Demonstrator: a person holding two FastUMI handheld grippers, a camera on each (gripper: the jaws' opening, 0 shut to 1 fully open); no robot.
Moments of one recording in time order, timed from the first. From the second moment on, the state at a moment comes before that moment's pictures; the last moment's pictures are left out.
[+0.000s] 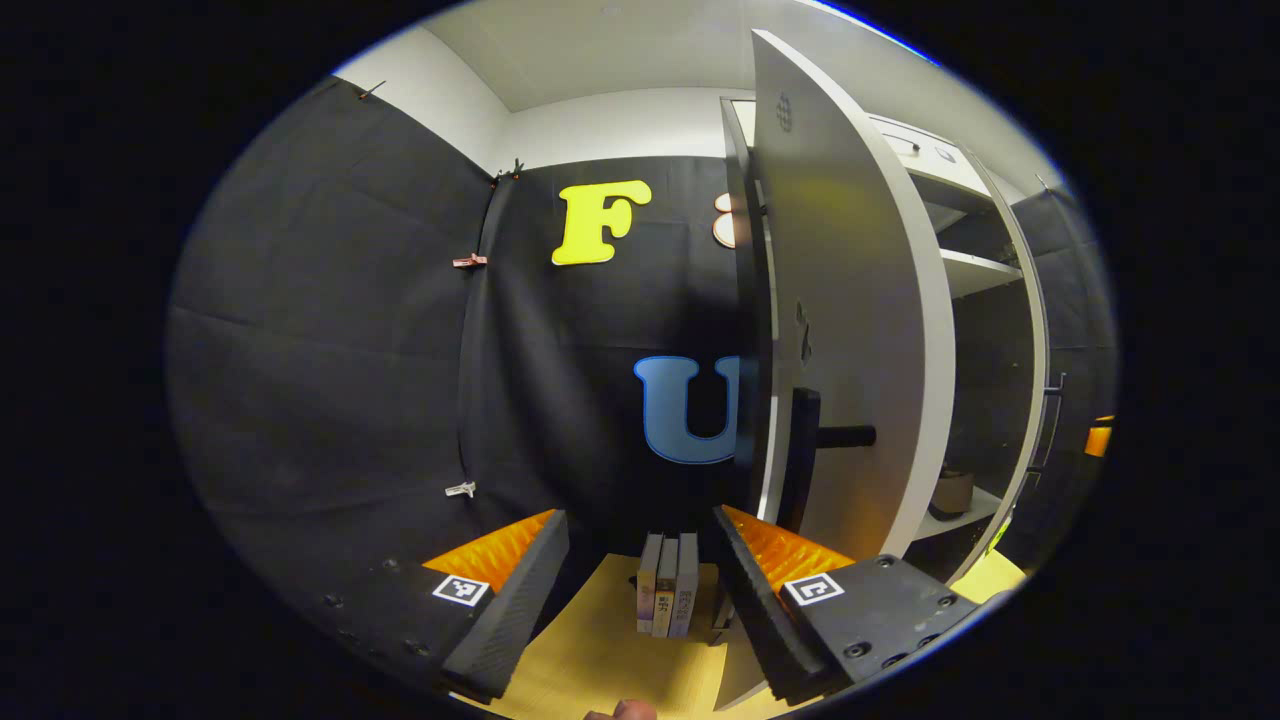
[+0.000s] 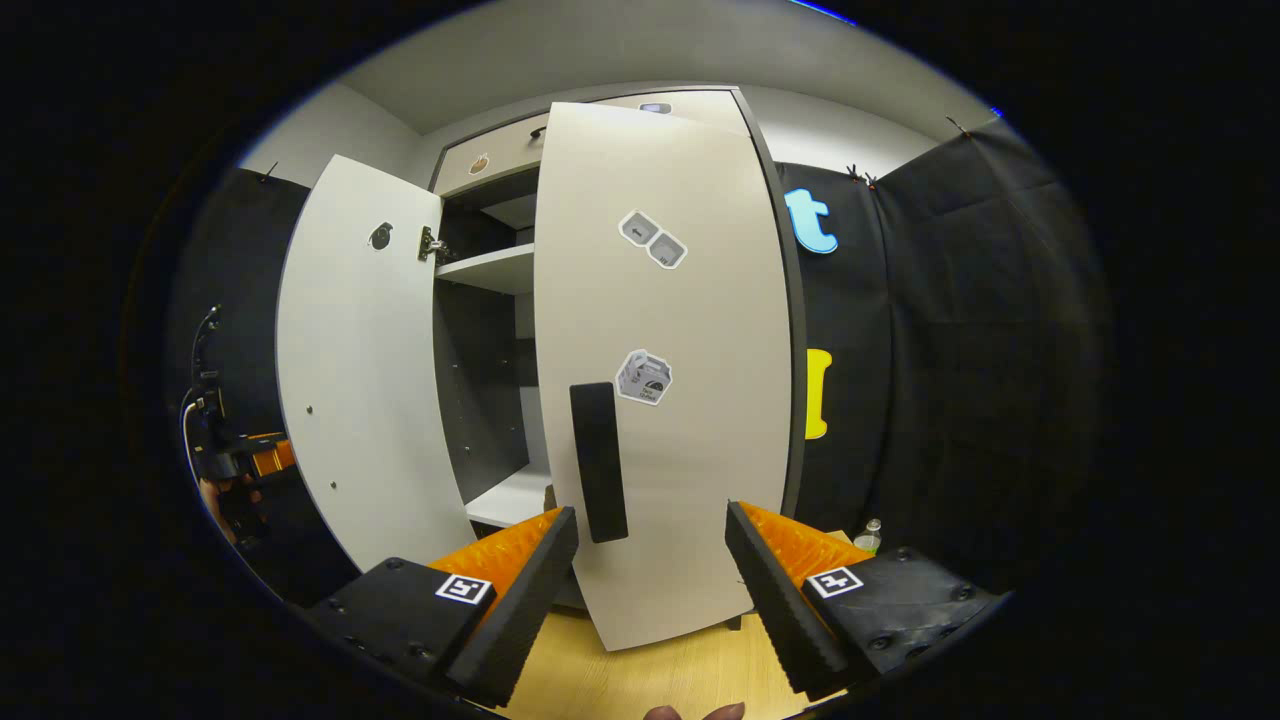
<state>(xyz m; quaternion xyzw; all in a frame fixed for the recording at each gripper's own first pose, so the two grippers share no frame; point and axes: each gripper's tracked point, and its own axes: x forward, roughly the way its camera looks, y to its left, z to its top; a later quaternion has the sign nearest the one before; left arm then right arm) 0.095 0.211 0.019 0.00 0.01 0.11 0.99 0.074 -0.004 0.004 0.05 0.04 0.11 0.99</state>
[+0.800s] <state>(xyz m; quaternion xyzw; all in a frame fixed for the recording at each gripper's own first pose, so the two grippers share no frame) 0.099 0.128 0.018 -0.03 0.01 0.07 1.00 0.083 -0.031 0.012 0.06 0.02 0.09 0.99</state>
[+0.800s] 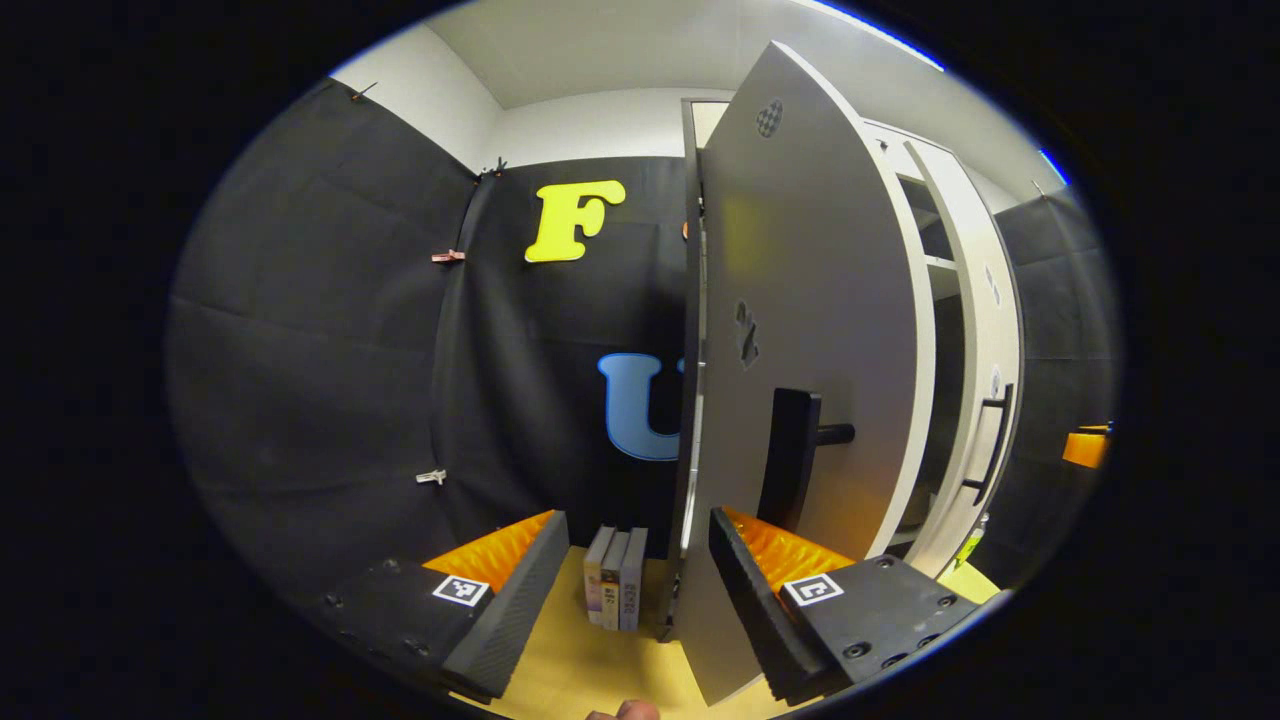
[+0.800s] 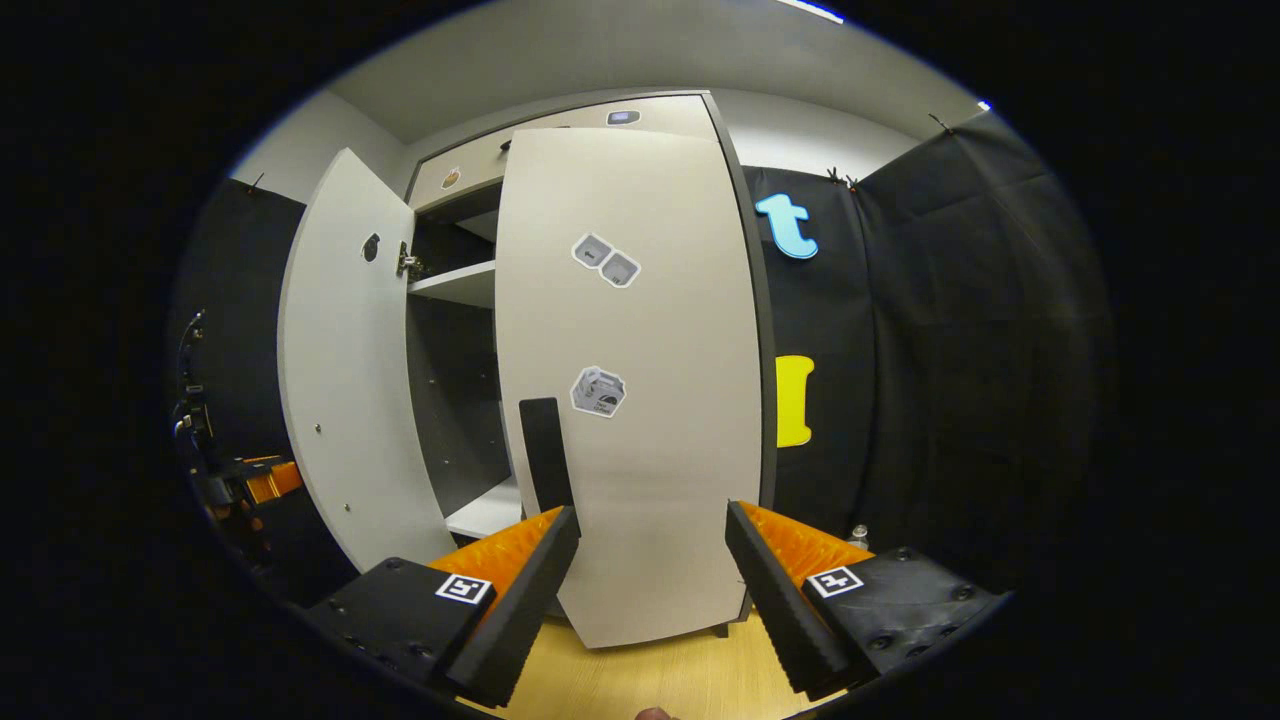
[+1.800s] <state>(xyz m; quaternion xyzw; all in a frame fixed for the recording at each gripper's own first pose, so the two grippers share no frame) 0.112 -0.012 0.030 -0.02 0.01 -0.05 1.00 0.083 -0.036 0.011 0.04 0.01 0.06 1.00</state>
